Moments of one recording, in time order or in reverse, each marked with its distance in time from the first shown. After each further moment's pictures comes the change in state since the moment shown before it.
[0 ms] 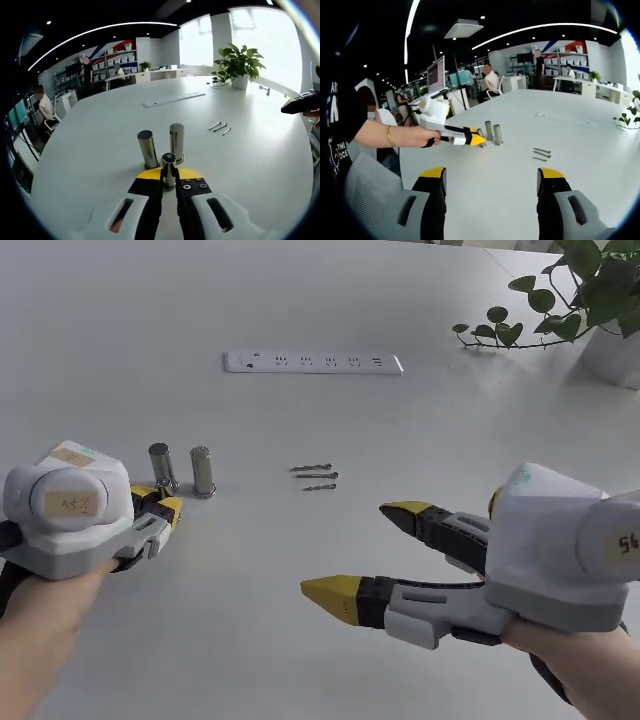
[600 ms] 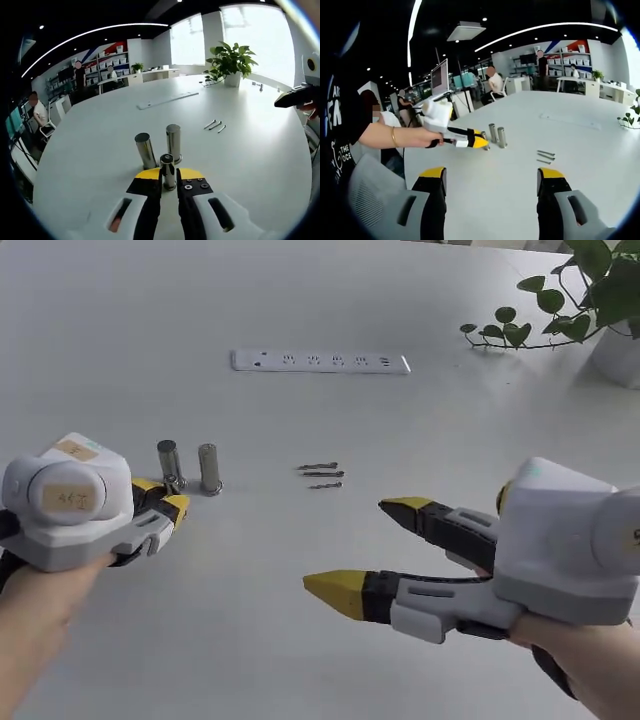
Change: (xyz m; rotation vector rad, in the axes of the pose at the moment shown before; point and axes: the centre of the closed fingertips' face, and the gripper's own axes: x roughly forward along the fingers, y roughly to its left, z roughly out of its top) left arm 0.002 -0.001 0.002 0.060 -0.003 -0.061; right arm 0.003 0.002 0.006 0.009 -0.015 0.040
